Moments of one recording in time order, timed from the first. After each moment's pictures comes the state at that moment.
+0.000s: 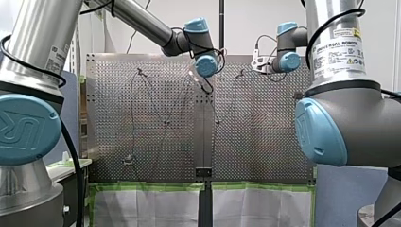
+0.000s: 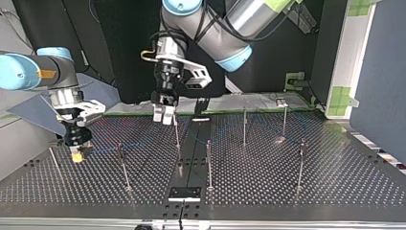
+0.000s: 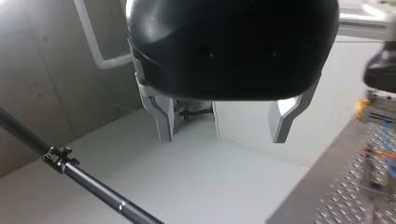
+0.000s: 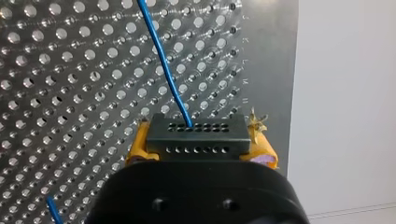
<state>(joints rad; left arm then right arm) -0.76 -1.81 -1.65 -2.34 -2.13 -1.98 1.79 -1.31 1.50 -0.32 1.29 1.69</state>
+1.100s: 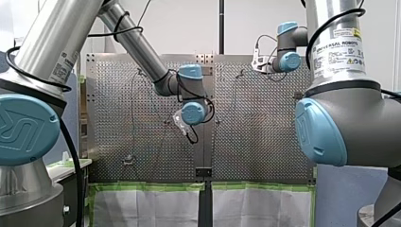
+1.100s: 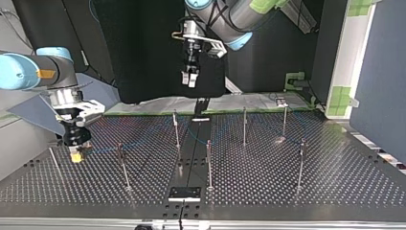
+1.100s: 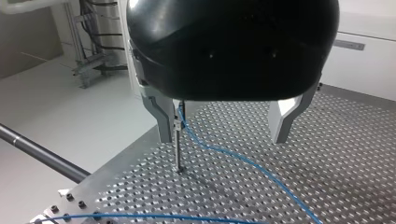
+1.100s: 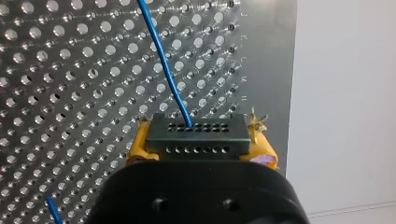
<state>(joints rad) -0.77 -1.93 -1.97 -2.21 -2.17 -2.00 1.78 -1.31 1.50 -0.32 1.29 1.69</state>
